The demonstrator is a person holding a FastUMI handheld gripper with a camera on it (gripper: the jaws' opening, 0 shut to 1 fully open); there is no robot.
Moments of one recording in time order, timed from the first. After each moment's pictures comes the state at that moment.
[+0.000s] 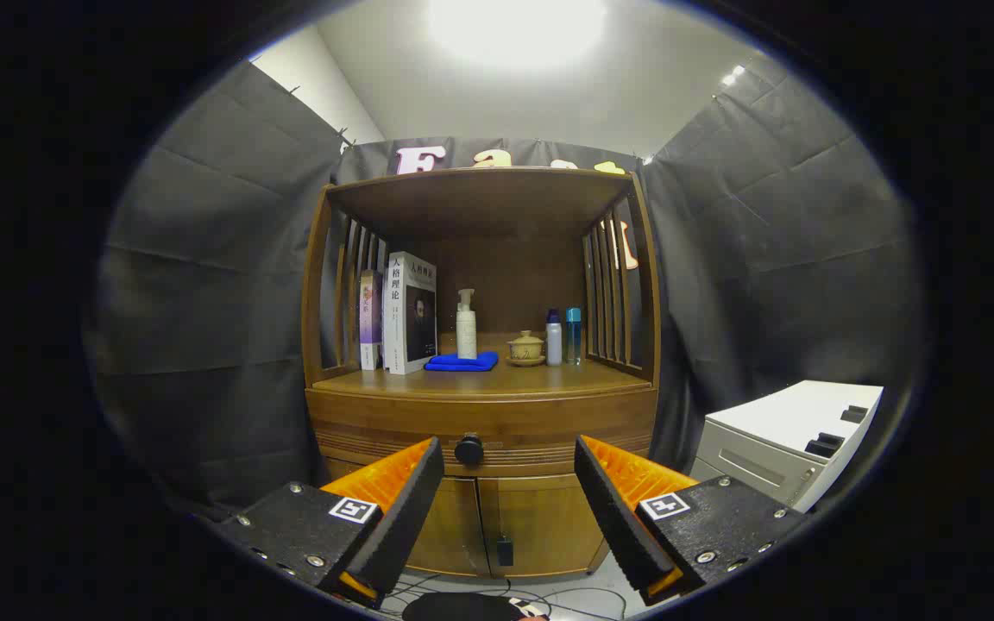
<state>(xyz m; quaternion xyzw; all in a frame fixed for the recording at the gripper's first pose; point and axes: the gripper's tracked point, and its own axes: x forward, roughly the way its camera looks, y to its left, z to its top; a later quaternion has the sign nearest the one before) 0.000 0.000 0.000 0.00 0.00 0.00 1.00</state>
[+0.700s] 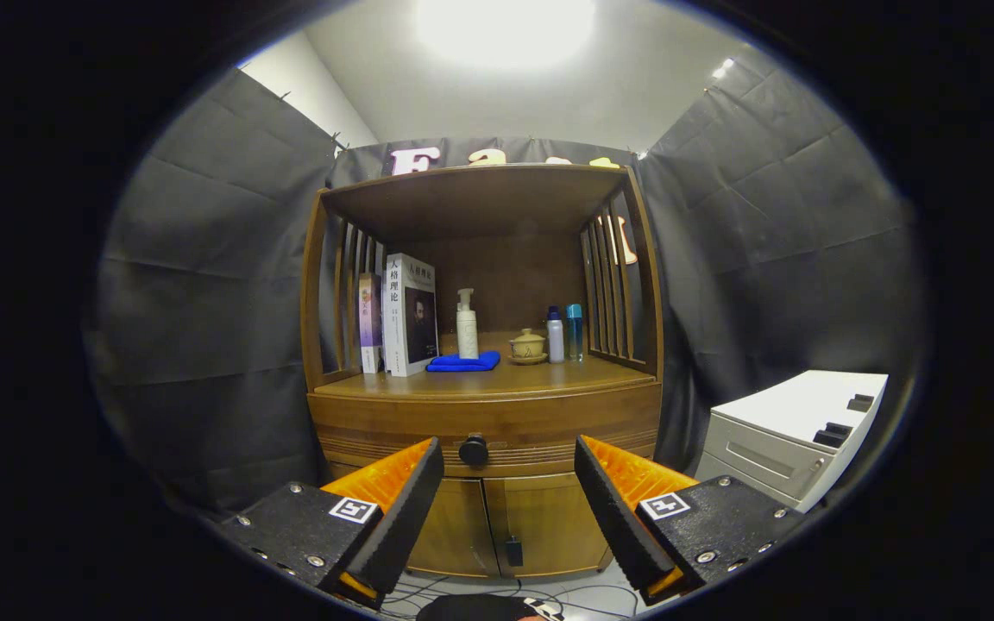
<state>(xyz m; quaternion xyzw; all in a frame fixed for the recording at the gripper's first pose) 0.005 0.002 -0.004 0.01 0.00 0.00 1.00</state>
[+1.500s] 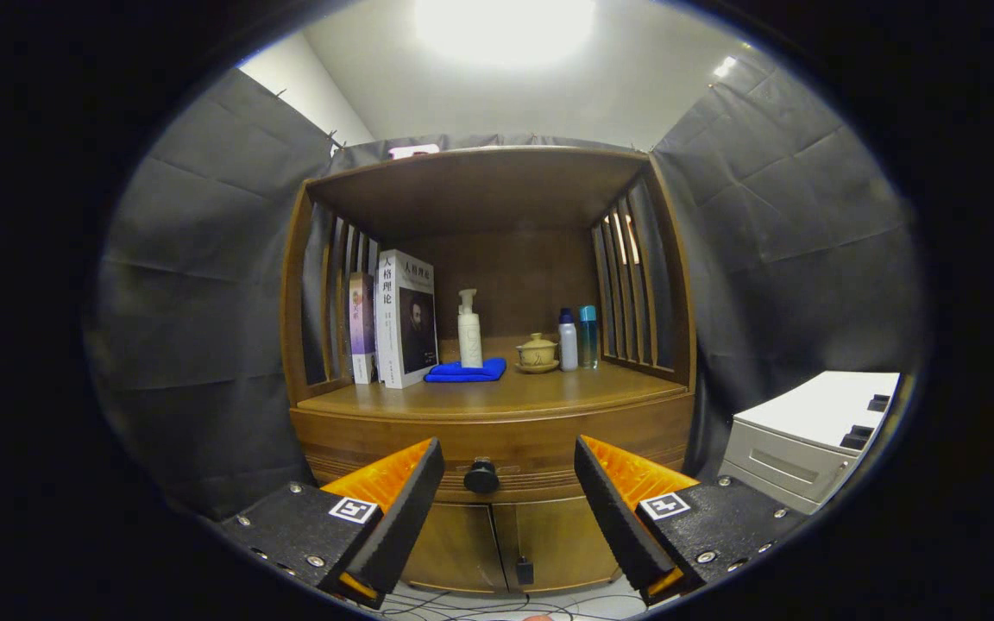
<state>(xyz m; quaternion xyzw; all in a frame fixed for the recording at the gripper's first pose) 0.078 0.016 -0.012 0.02 0.00 0.00 1.00</state>
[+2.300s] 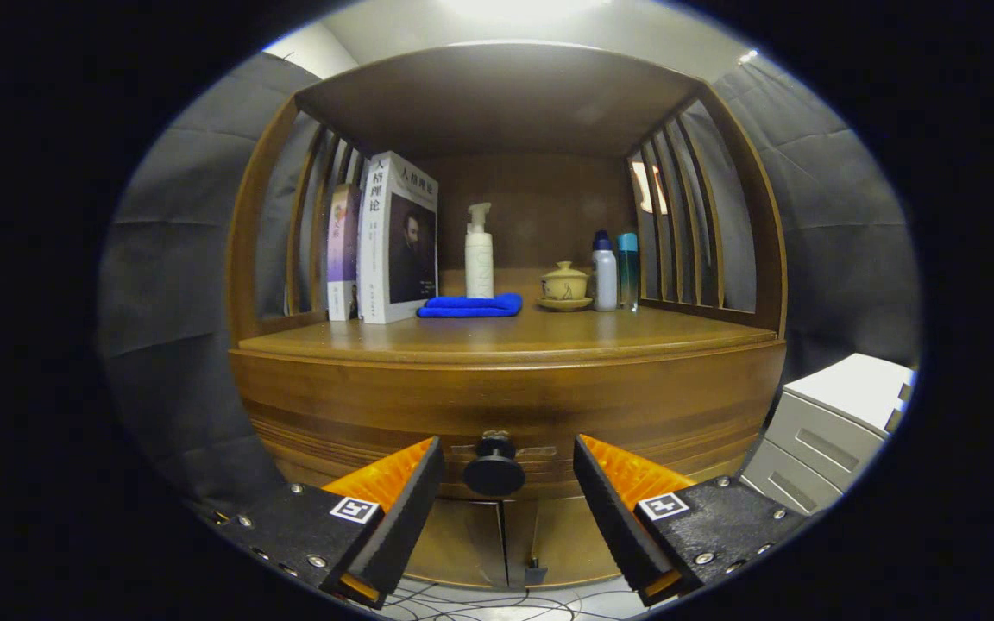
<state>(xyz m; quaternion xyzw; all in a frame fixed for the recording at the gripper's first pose) 0.172 0.032 -0.110 -0.01 0.08 0.01 1.00</state>
